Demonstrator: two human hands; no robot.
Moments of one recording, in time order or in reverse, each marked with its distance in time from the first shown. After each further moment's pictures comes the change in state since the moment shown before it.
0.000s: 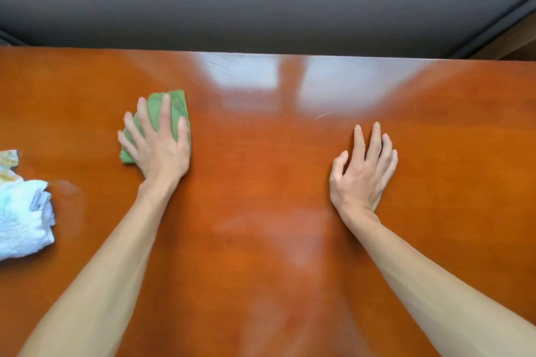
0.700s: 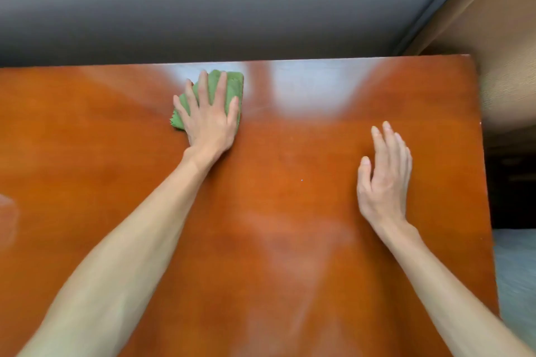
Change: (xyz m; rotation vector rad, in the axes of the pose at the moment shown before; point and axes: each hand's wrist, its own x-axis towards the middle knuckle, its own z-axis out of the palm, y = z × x) left_hand -0.042 0.232 0.036 0.006 -0.078 0.296; right_hand 0.052 0.185 -0.065 0.269 -0.050 -0.113
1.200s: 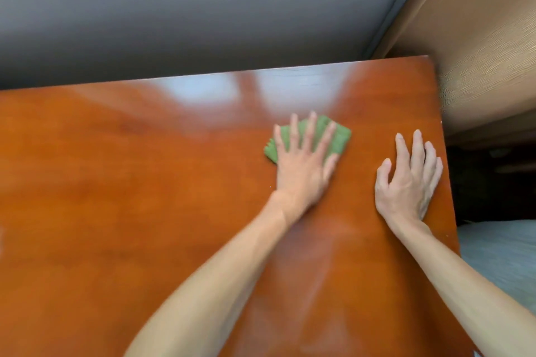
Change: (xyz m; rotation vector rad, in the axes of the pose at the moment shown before) left_hand -0.095 0.189 0.048 0.095 -0.070 0.475; right_hand 0.014 0.091 -0.032 -0.255 0.043 0.187
